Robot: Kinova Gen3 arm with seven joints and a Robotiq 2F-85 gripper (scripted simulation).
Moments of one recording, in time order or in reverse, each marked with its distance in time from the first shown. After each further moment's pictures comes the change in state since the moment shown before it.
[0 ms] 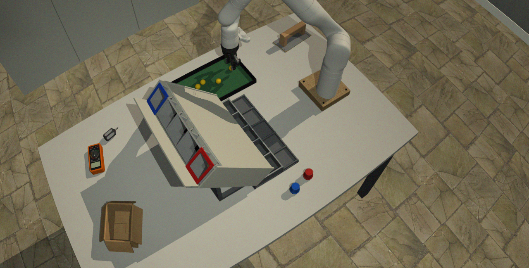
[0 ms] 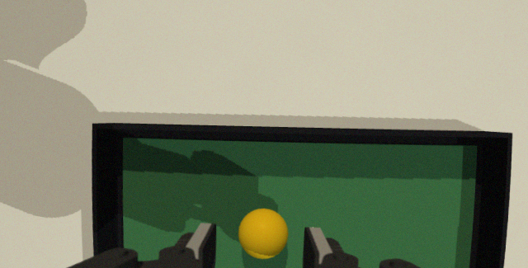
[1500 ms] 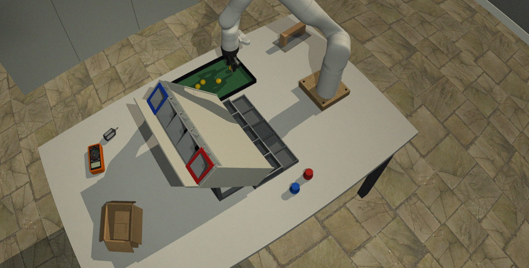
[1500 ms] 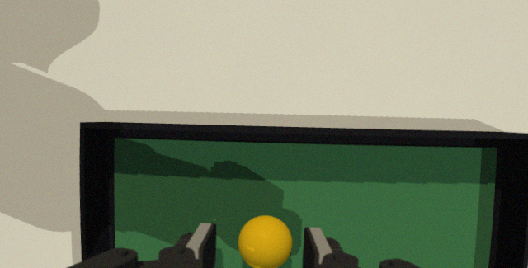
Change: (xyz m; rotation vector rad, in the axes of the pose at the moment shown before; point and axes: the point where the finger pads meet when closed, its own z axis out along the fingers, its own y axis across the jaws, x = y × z) arm 0.000 -0.001 0.015 0.009 -0.001 -0.003
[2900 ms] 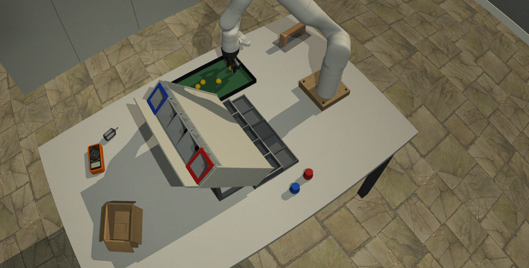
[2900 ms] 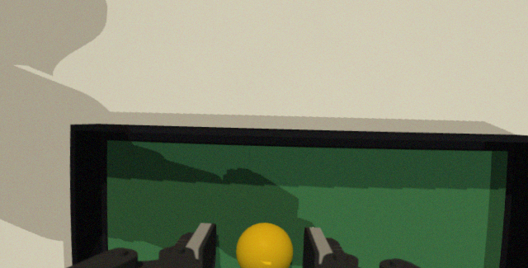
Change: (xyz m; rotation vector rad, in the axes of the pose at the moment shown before) arm 0.001 0.000 0.009 0.004 0.001 -0.001
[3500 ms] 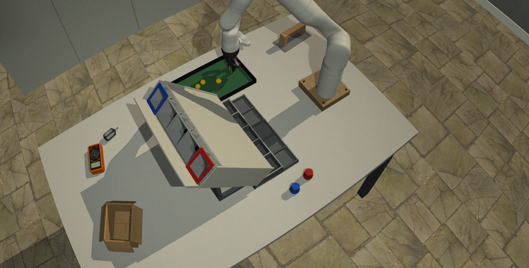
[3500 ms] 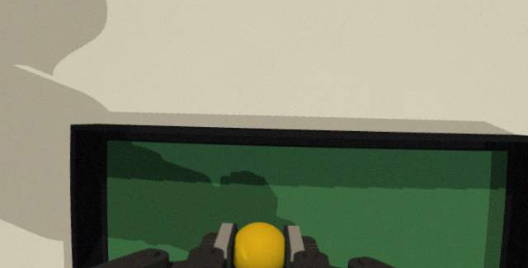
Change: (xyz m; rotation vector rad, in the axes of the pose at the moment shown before) arm 0.000 0.000 0.000 0.000 0.000 0.000
